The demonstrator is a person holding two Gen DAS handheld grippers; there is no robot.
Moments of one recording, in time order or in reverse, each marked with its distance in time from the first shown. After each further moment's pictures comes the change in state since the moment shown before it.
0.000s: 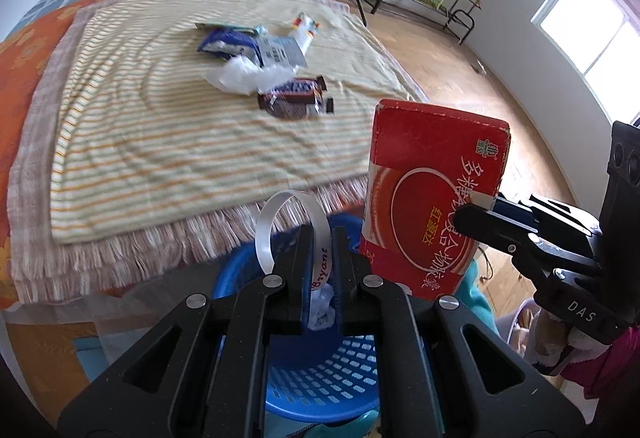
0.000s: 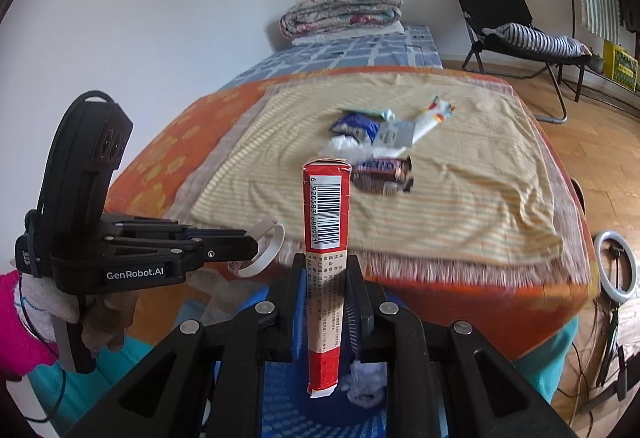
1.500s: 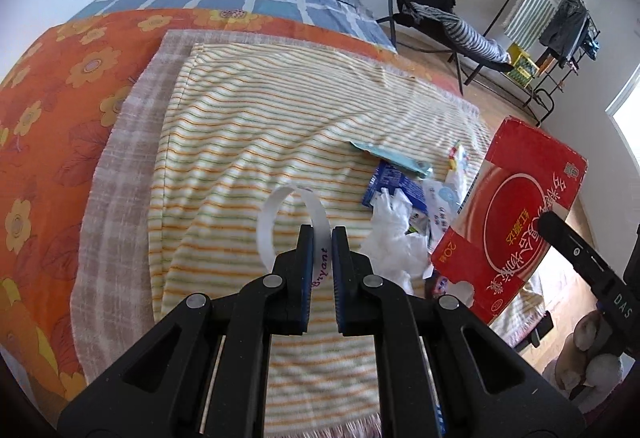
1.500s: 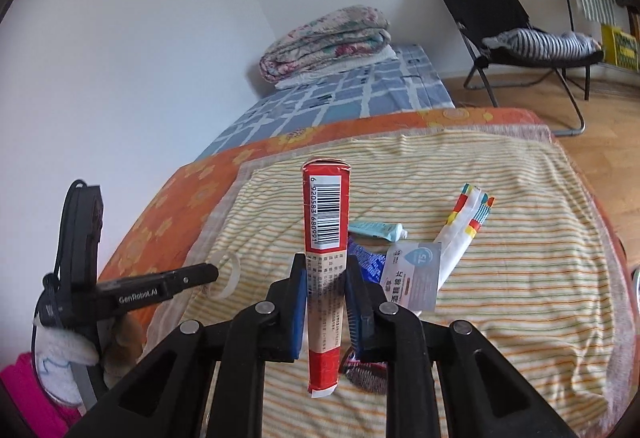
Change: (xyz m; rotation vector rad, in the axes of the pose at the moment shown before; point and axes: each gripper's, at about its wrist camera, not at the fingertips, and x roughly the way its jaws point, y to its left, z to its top) left arm 0.014 0.151 0.144 -0.258 -0.148 0.191; right arm 0.117 -0.038 0.159 0.111 -0.127 0.046
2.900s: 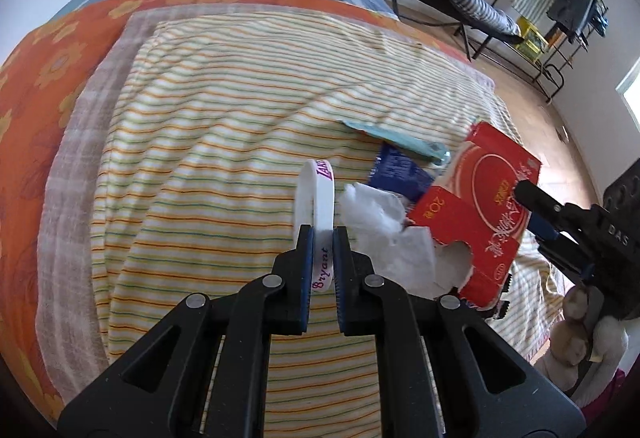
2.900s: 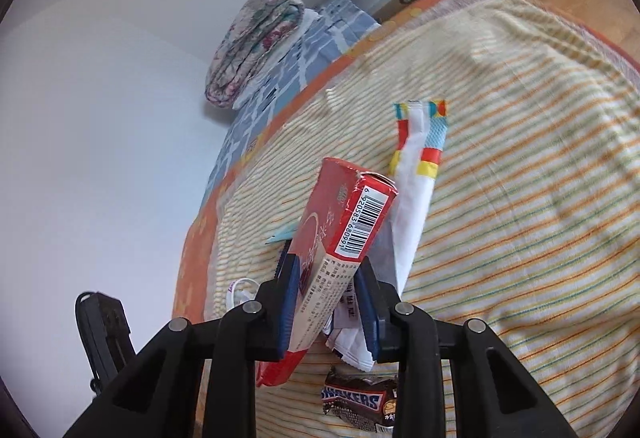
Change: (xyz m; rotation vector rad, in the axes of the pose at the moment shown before) left arm 0.069 -0.018 0.010 0.034 0.082 0.050; right arm 0.079 -0.117 -0.010 0.512 0.068 0.152
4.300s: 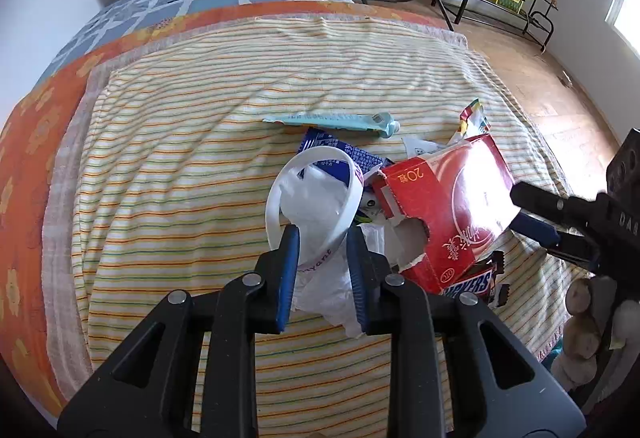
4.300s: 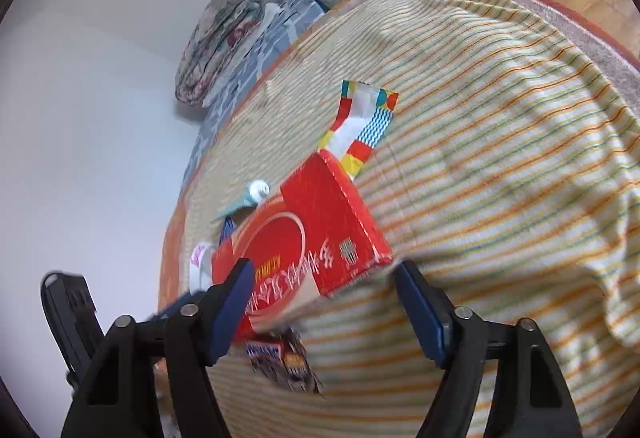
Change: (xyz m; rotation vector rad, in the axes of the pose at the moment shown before) left arm 0.017 -0.071 -0.013 0.222 -0.009 0.085; right arm -0.025 -0.062 -0.018 0.111 0.029 -0.051
